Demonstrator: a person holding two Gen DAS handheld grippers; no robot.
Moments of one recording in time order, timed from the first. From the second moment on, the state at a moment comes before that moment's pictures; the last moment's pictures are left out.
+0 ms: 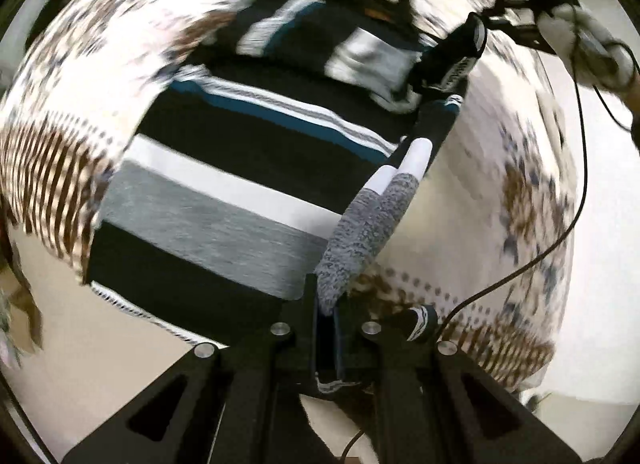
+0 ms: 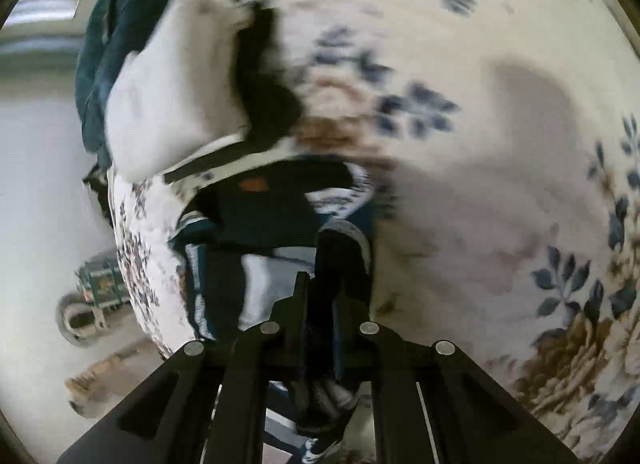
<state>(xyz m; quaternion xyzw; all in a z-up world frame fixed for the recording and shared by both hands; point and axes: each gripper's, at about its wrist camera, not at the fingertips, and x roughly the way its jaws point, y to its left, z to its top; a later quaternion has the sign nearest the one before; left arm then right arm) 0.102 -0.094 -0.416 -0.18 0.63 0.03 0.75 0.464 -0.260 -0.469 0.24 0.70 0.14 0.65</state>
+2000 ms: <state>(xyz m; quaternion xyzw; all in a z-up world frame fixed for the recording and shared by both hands) 0.143 0.192 -0.468 -0.28 0.62 0.03 0.73 0.194 -0.047 -0.545 0.10 0.78 0.14 0.60</state>
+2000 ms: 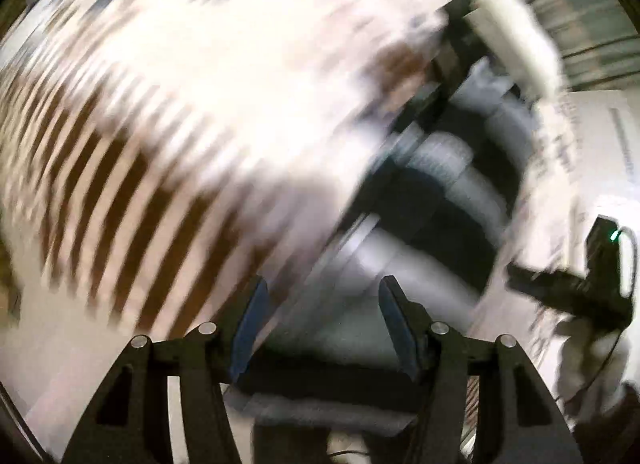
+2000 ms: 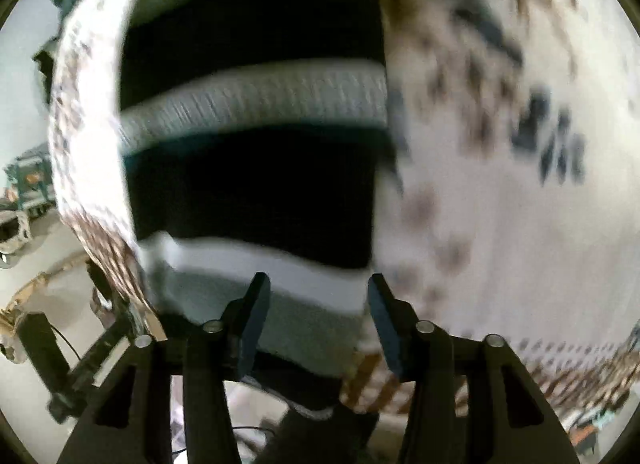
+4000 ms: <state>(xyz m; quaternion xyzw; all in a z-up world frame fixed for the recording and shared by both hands) 0.474 0.170 -0.535 -0.32 0.61 -0.15 0.71 0.467 -0.131 -0.553 0.38 0.67 0.05 0.64</state>
